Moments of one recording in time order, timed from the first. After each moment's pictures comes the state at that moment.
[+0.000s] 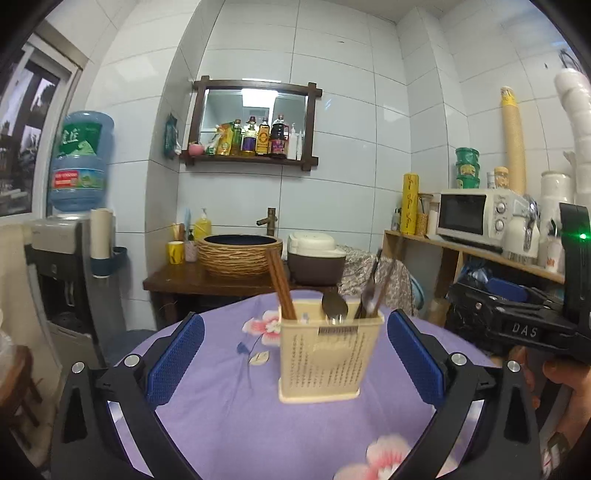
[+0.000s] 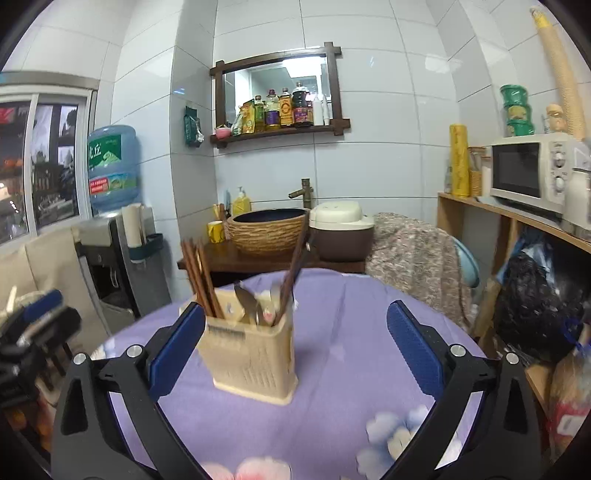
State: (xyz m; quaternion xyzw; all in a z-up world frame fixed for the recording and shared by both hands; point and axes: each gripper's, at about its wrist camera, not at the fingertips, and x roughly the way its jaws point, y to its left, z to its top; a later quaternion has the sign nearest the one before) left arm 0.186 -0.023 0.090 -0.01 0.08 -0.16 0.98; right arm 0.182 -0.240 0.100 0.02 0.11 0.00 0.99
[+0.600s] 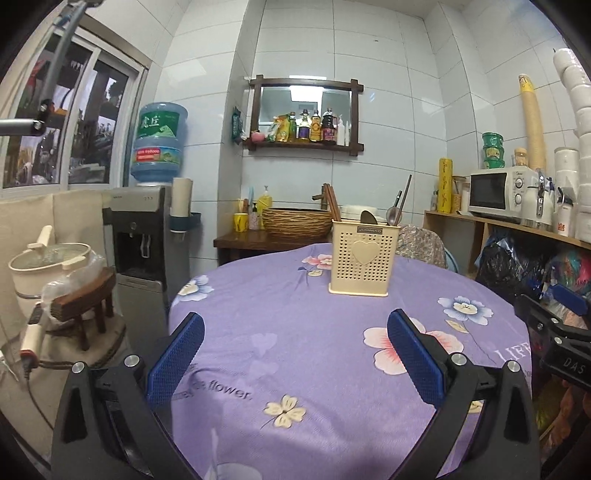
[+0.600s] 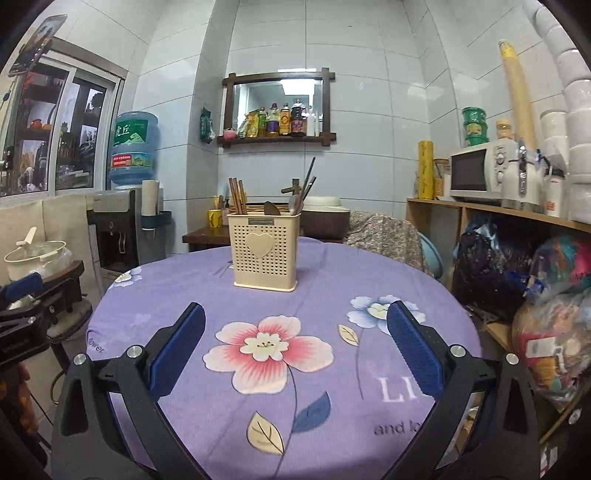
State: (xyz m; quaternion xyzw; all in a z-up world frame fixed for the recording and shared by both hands) left arm 0.022 0.018 0.009 -0.01 0.10 -0.05 0.99; right arm -0.033 -0.186 -0.001 -0.01 0.08 -0.05 1.00
